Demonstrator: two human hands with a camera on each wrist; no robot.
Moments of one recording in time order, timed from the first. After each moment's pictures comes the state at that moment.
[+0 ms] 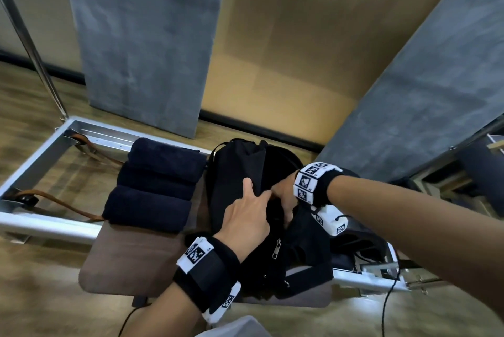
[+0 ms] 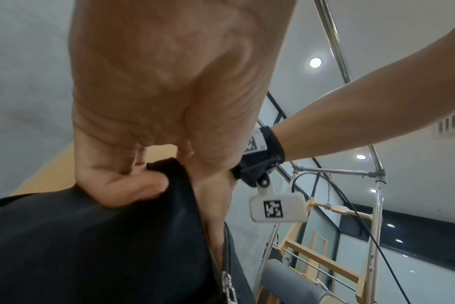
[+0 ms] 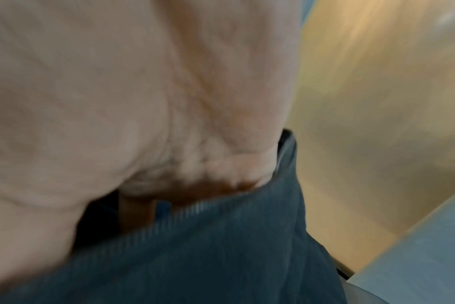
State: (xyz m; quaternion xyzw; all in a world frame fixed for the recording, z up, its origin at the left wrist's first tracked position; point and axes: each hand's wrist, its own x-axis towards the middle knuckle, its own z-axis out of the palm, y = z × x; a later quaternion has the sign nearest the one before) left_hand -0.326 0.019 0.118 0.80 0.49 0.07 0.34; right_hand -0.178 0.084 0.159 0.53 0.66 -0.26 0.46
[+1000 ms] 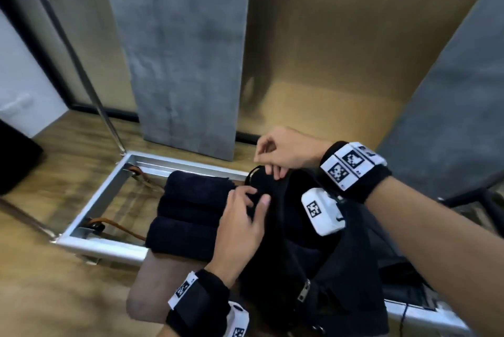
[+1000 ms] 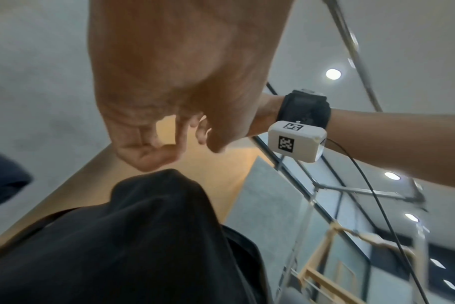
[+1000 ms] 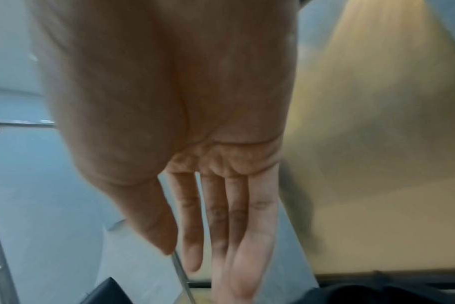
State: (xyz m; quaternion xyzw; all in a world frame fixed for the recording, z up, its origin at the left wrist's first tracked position) left_hand -0.365 0.052 0.101 0.65 0.55 0.40 0.35; right_hand -0.212 0.147 0.240 0.59 0.71 -0.38 -0.08
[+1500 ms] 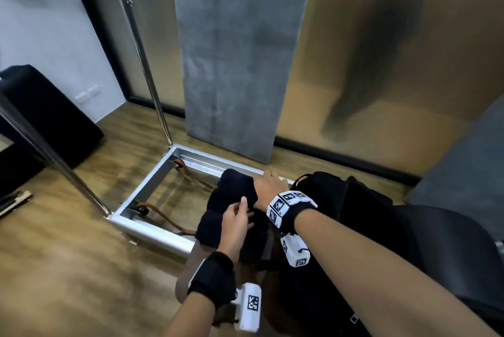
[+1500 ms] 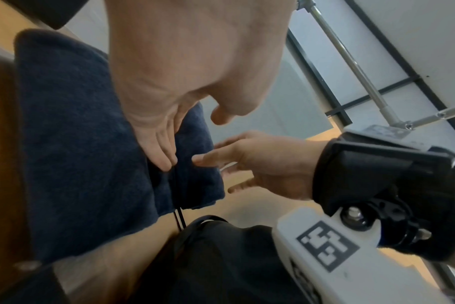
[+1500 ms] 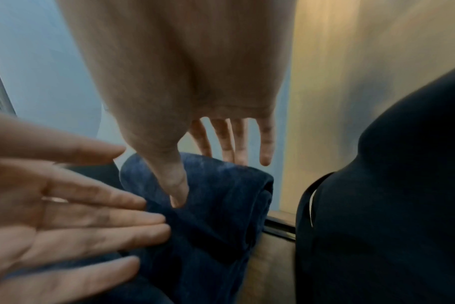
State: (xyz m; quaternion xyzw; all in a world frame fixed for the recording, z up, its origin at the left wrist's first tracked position) left_hand -0.454 0.110 0.020 0.27 0.60 0.47 0.58; right_hand -0.352 0.187 0.078 0.63 0.76 -0.11 0.11
